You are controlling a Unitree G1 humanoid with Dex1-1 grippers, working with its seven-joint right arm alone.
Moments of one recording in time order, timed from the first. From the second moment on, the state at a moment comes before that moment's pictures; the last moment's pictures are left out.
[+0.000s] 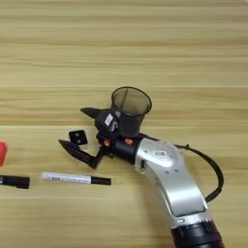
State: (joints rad) arm -0.02 -0.39 0.11 -0.19 0.19 0.23 0.82
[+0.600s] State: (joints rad) arm -0.03 -0.32 0.17 0.01 0.08 0.15 0.70
